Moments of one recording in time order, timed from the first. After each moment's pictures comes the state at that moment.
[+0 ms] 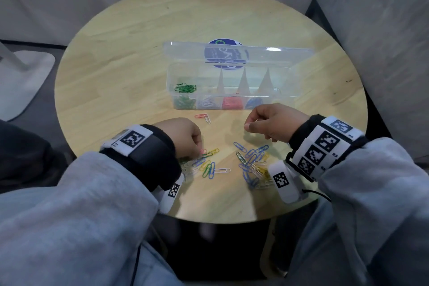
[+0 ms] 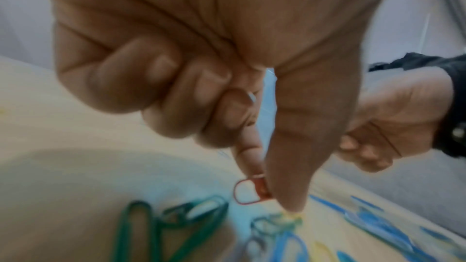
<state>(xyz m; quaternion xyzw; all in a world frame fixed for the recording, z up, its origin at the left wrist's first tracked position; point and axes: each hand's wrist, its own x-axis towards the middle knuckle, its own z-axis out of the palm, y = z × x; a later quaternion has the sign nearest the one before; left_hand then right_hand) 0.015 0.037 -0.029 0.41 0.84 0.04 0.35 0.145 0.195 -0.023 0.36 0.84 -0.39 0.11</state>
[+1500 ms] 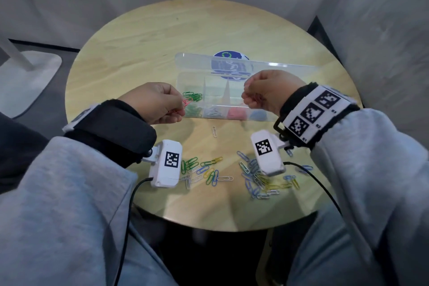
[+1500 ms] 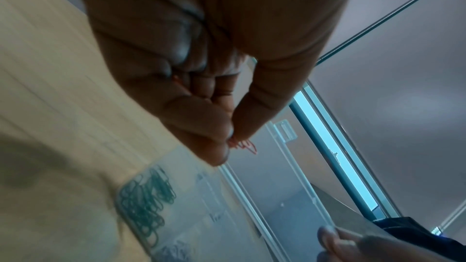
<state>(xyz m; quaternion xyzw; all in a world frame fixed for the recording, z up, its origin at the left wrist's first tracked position) -0.036 0.025 0.004 0.15 0.77 0.48 0.40 0.089 0.200 0.029 0.39 0.66 -0.64 -0.05</state>
